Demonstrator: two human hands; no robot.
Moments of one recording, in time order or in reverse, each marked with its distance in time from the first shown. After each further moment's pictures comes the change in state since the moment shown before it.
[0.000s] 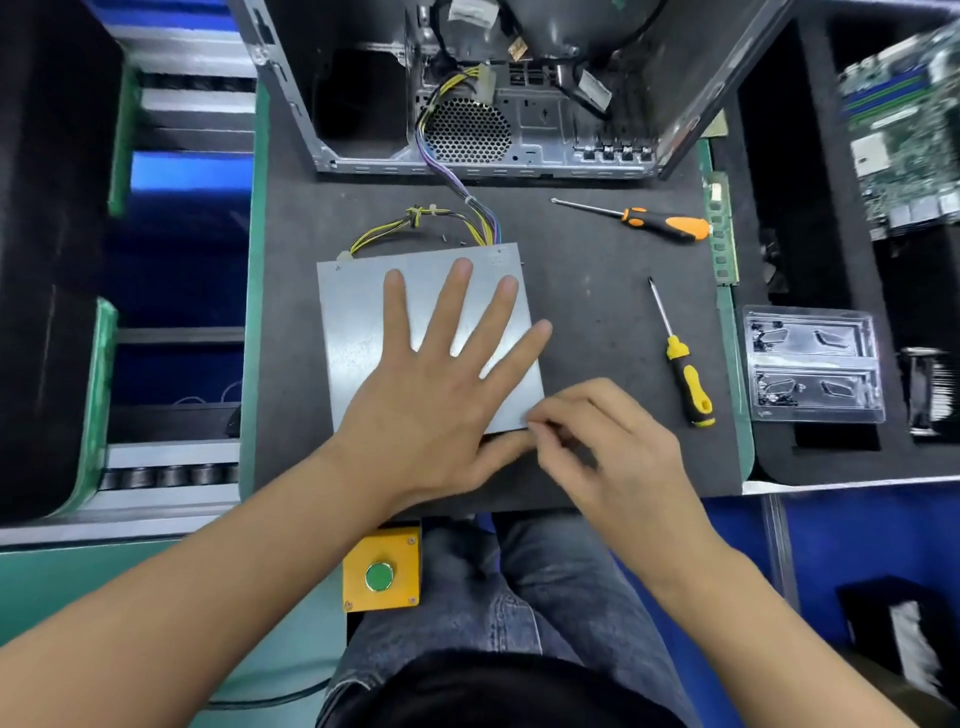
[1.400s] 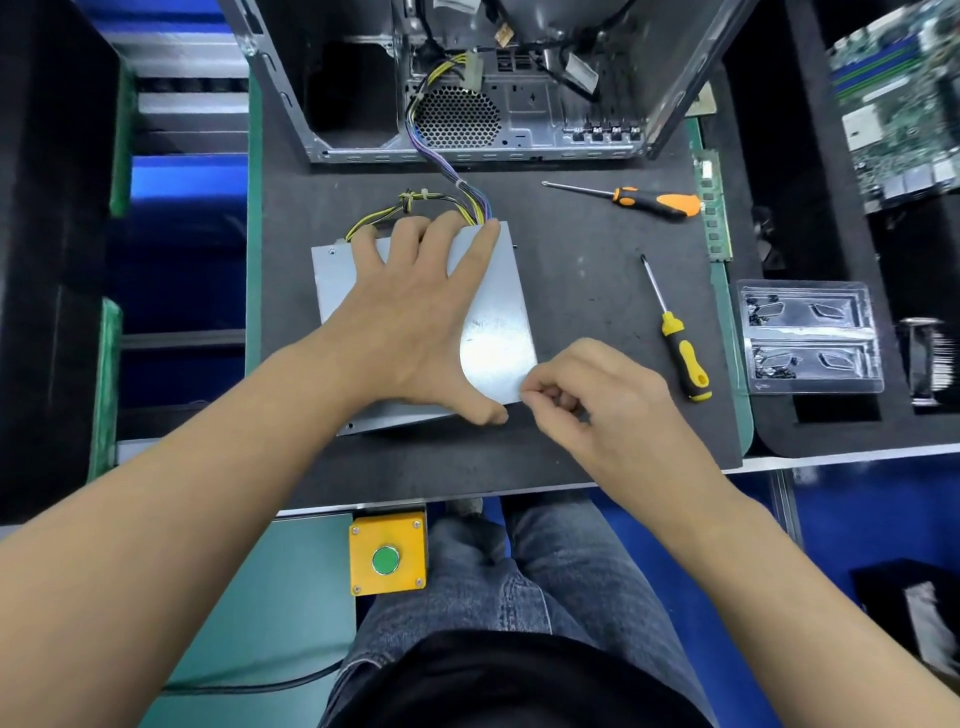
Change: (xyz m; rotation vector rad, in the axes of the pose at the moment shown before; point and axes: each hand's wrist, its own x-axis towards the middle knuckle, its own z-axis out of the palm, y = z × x) left_hand 0.034 -0.033 -0.022 -0.067 -0.283 -0.178; right_hand 0.014 -0.006 -0.014 -0.062 -0.128 0.008
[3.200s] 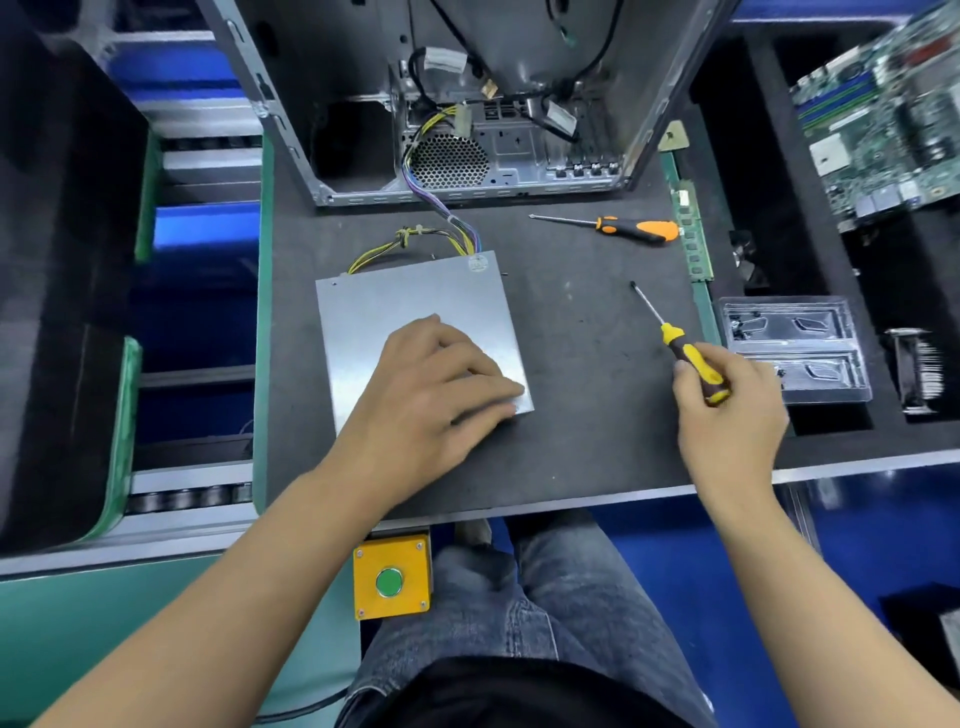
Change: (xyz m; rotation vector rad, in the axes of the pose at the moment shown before) left_hand -0.041 0.030 0.026 -0.494 0.608 0.294; right_hand -0.034 0.096 -0.005 -0.025 0.508 0.720
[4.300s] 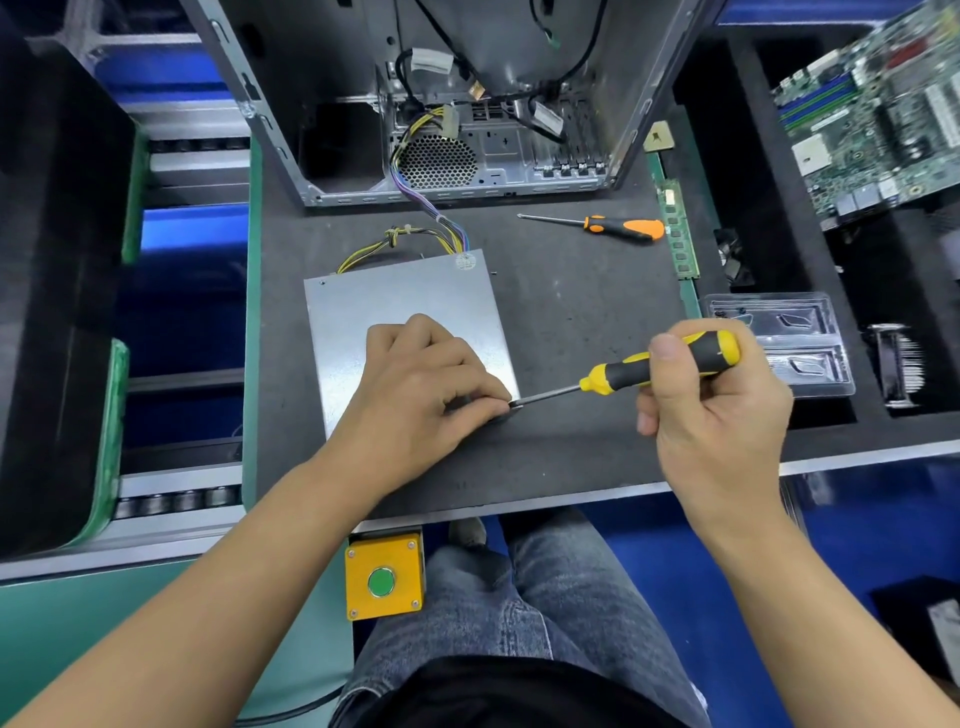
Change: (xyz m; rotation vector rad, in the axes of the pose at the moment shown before) left_hand 0.004 0.006 -0.004 -0.034 -0.121 -0.176; right_hand -0.035 -0.089 -0.040 0.556 -0.104 -0.262
